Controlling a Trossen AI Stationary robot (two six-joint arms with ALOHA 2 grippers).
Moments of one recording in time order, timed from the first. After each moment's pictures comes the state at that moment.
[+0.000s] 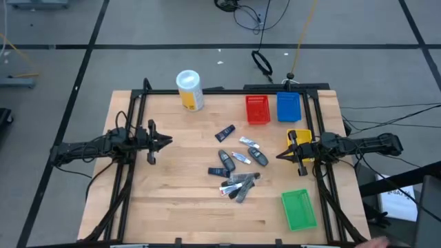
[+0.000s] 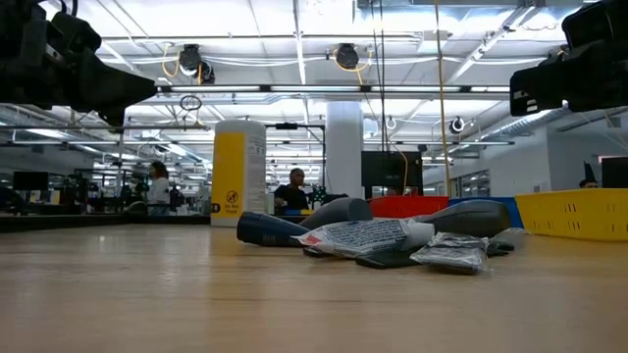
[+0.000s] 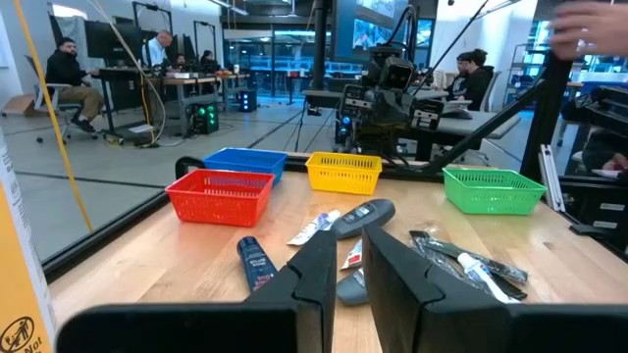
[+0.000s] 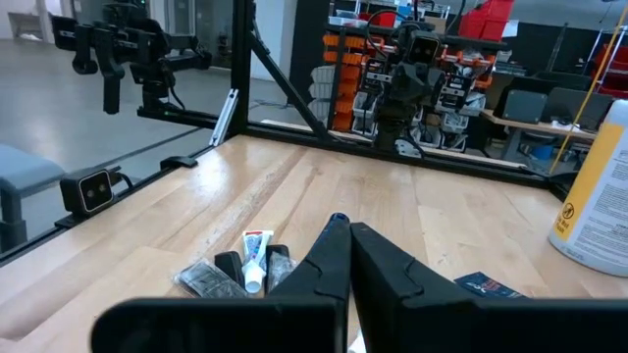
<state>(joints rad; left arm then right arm) 0.10 0.03 0.02 0.06 0.00 -0.03 0.08 0.11 0.01 0.08 -0.13 -0.12</state>
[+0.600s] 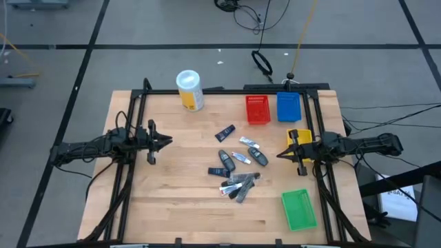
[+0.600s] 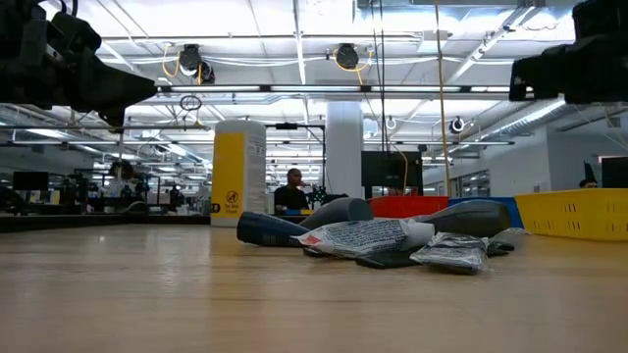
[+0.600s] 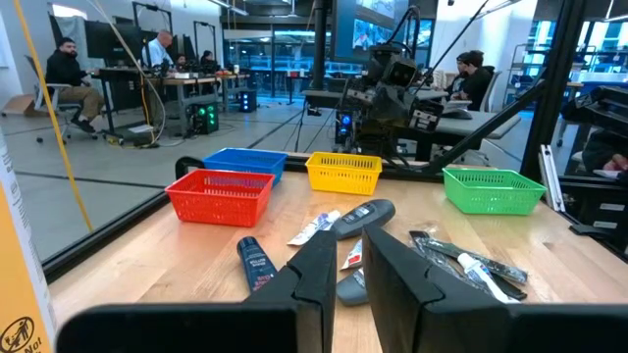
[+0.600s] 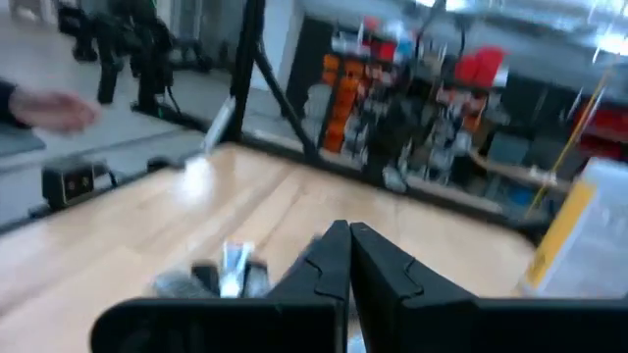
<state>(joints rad) 0.10 0.03 0.02 0.06 0.00 -0.03 0.09 0.11 0.01 0.15 -0.15 -0.24</state>
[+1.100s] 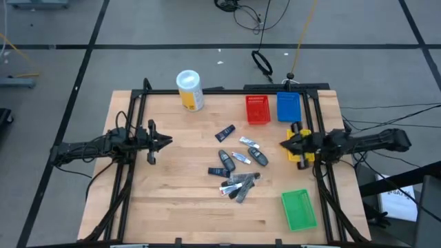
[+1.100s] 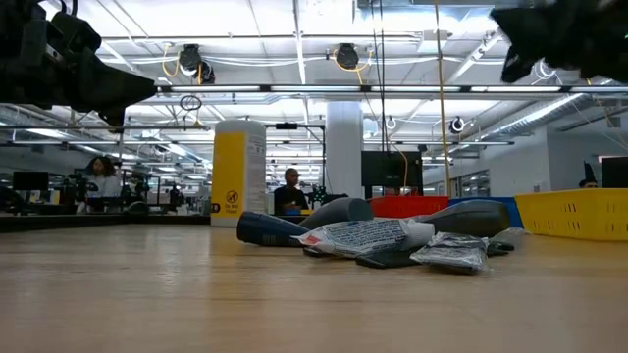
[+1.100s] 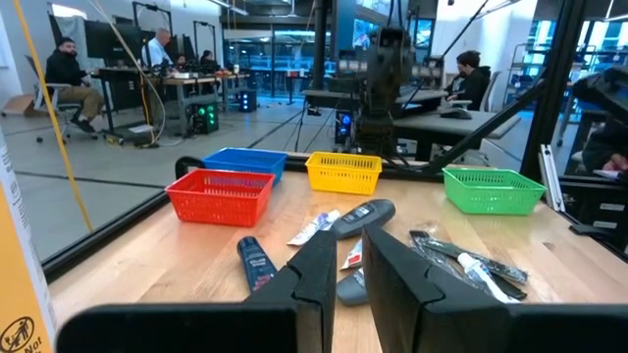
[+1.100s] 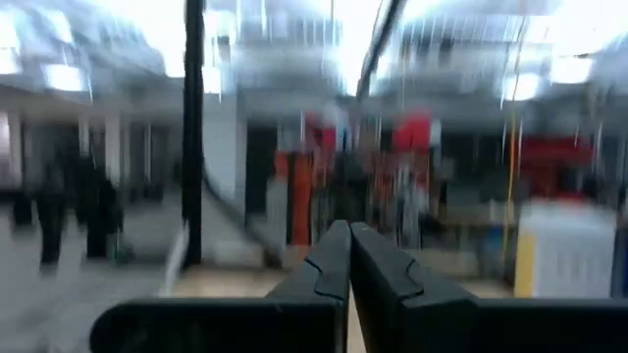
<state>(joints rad) 0.10 0.03 0.02 0.06 0.00 -0.03 0.09 0.39 0.03 0.65 0.01 -0.02</state>
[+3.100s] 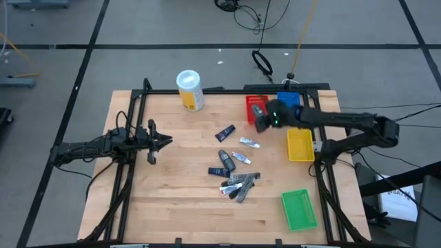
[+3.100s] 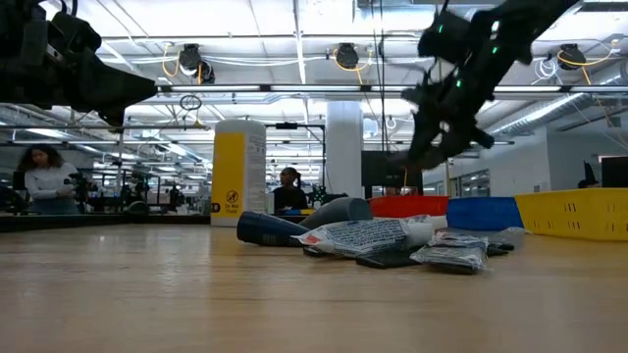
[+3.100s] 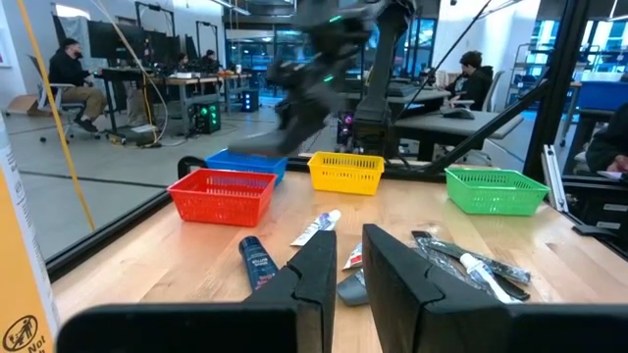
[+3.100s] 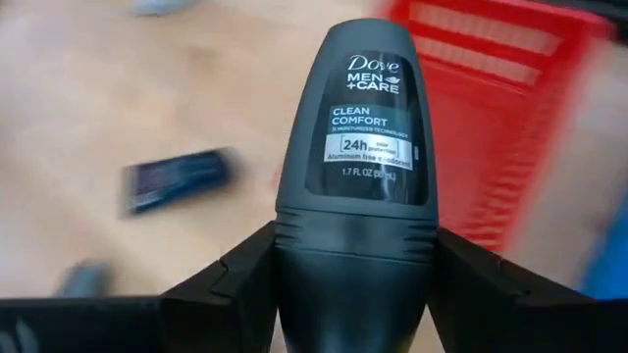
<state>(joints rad) 0.10 0.03 0.02 0.06 -0.01 -0.03 -0.43 1.26 0.76 -0.38 0.15 0.64</state>
